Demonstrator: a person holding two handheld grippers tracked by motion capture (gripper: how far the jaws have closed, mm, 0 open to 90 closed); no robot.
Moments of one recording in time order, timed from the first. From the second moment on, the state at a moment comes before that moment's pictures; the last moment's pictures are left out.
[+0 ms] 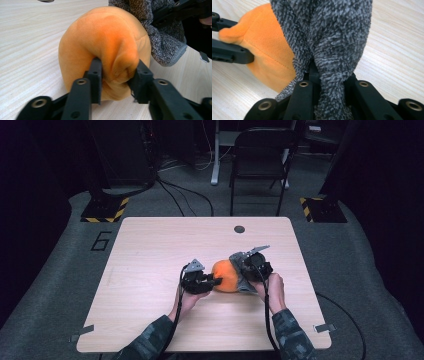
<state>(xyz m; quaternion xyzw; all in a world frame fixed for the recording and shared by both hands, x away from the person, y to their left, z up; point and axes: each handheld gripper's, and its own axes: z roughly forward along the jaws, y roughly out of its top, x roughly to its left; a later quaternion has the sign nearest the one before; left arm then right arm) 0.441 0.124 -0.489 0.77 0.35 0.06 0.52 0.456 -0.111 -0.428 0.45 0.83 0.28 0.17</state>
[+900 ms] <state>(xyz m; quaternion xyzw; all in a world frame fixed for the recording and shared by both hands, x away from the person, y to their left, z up) 0.461 0.144 -0.513 0.84 0.25 0.11 0.47 0.463 -0.116 -0.430 0.46 0.83 0.28 0.17</state>
